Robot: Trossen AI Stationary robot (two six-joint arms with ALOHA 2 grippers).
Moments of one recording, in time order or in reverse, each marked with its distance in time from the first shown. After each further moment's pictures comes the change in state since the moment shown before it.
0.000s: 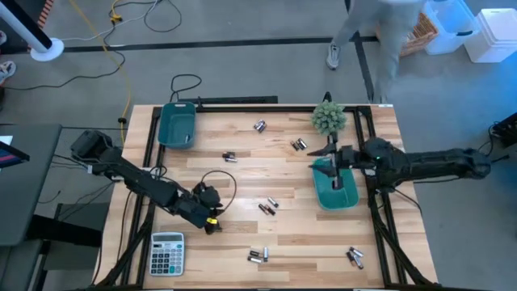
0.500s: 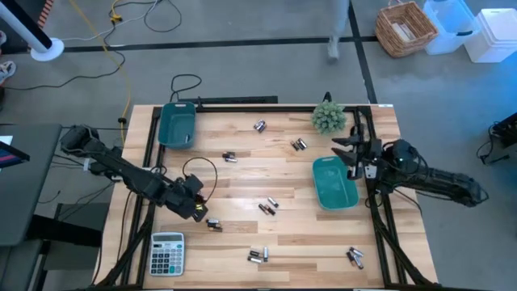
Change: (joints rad) left arm 0.000 -0.235 -0.062 -0.324 0.037 -0.357; right arm -0.232 -0.477 -0.188 -0.015 -0.042 0.059
